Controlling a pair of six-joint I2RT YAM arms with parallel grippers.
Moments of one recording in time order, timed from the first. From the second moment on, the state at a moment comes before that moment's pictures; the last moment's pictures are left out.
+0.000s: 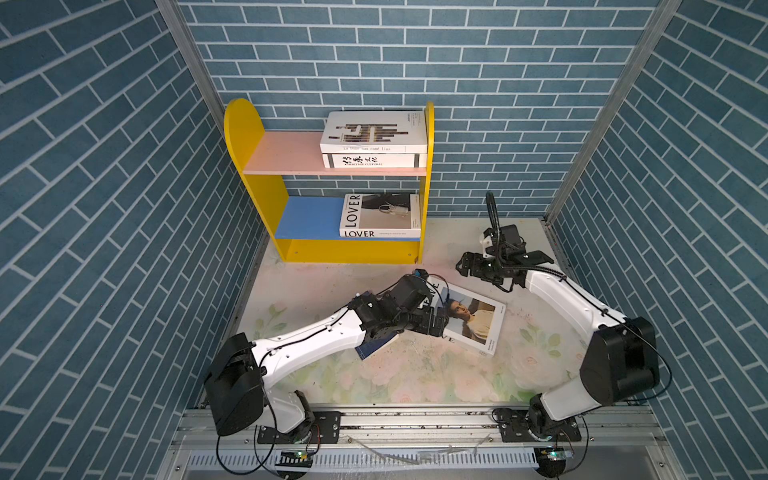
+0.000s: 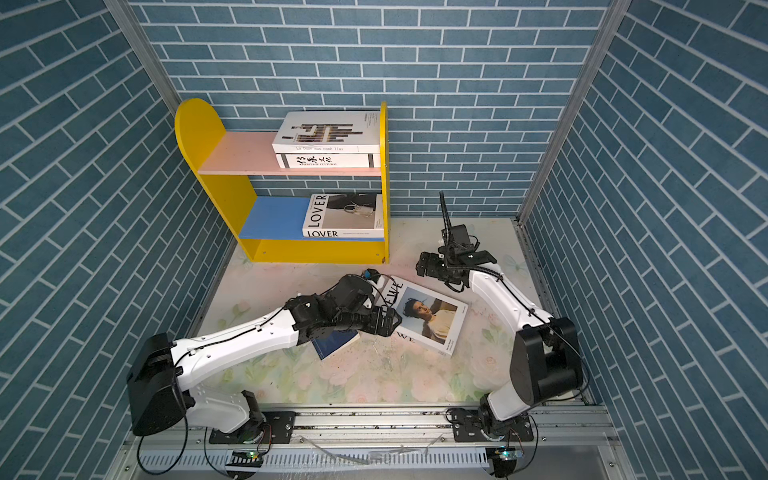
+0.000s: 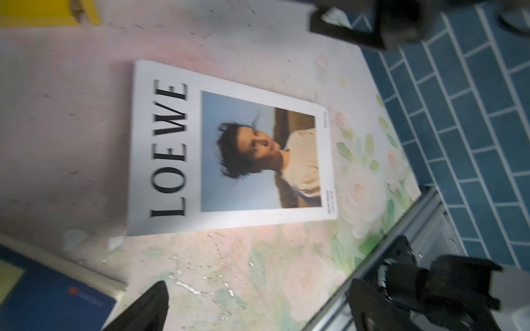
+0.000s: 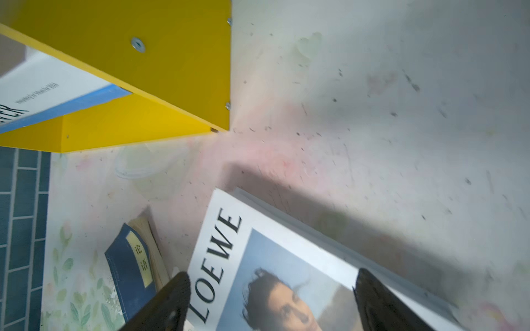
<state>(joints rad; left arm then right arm) -0.93 1.44 1.08 -0.46 0.03 -0.64 0.36 1.48 1.16 -0.61 -0.15 0.49</state>
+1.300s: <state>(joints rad) -0.75 1.81 1.21 -0.32 0.26 -0.63 0.29 1.36 0.69 -0.45 -0.23 0.71</state>
